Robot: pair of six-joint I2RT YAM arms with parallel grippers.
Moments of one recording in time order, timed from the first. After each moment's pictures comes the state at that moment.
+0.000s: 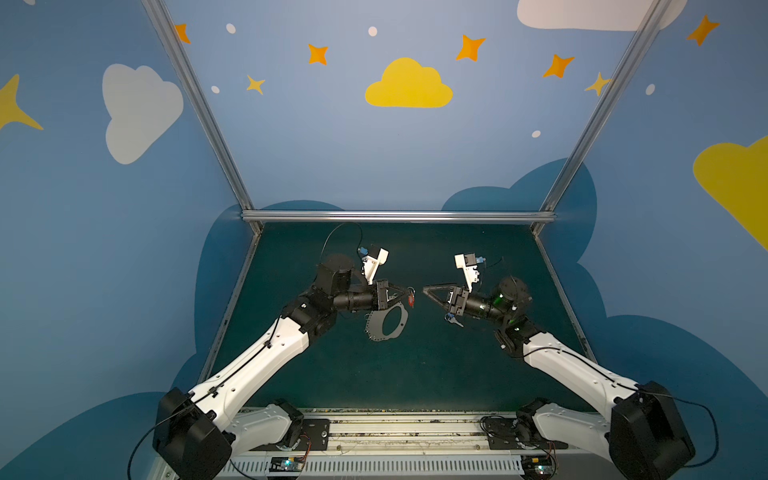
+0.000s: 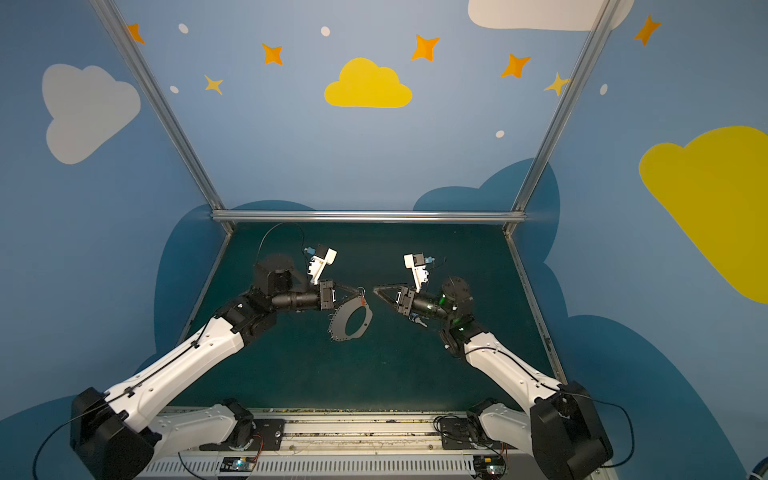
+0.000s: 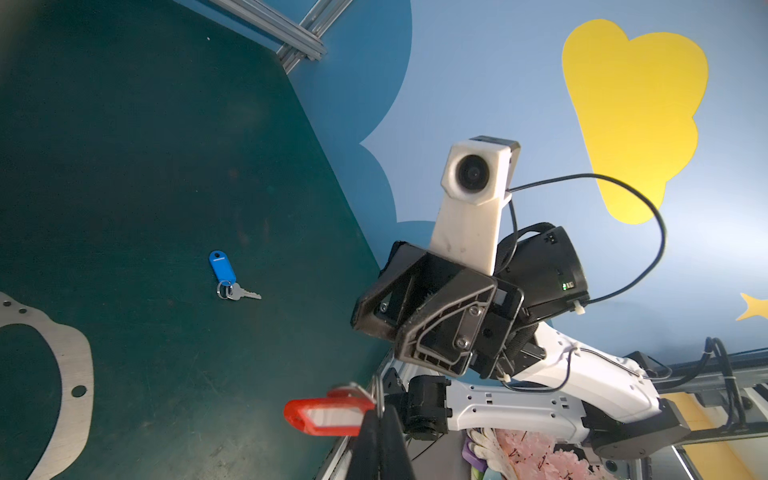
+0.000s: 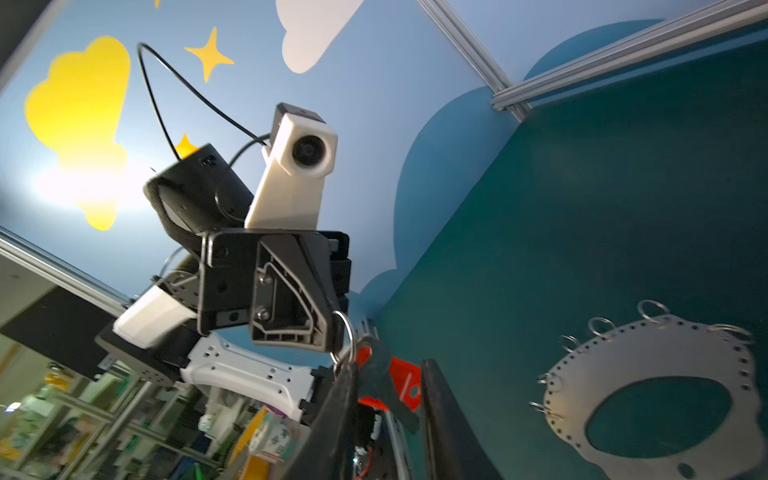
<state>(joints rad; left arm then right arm) -0.58 1.18 0.99 -0.14 0.66 -0.77 0.53 1.17 0.62 0.63 -0.79 0.88</state>
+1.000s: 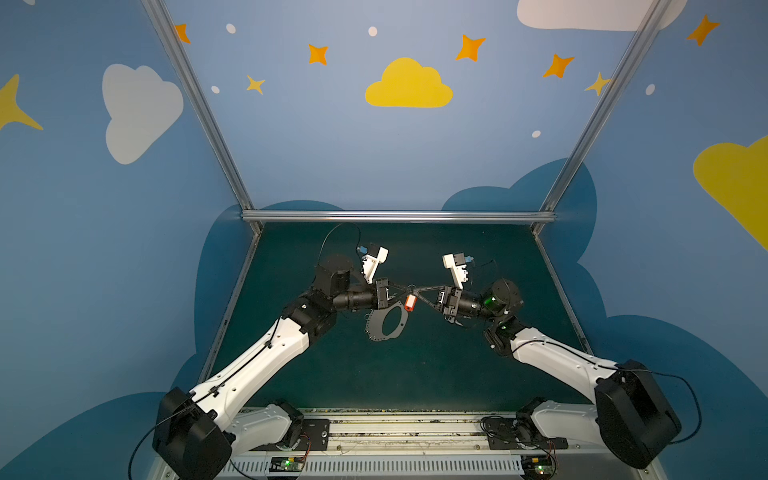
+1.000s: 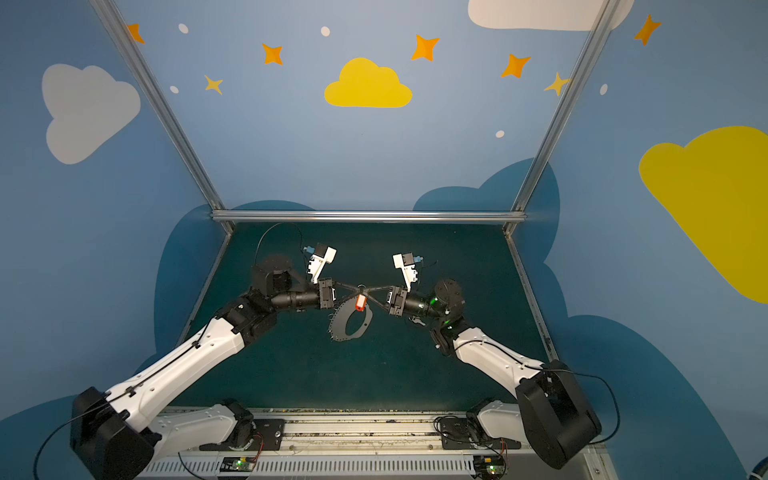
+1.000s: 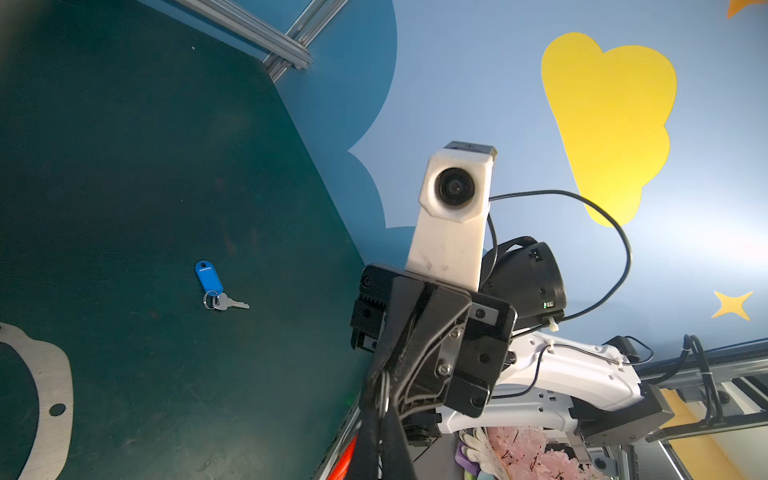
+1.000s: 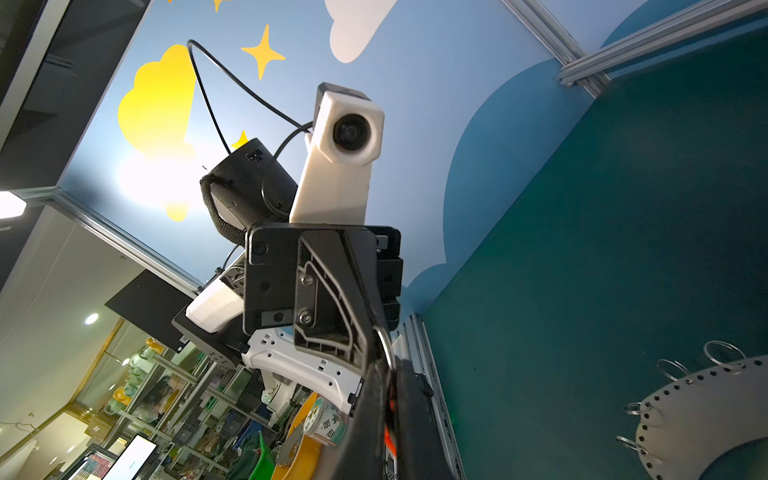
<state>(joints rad) -0.58 1.18 0.98 -0.08 0.68 -0.79 0.59 1.27 0.62 0.84 -0.84 1.02</state>
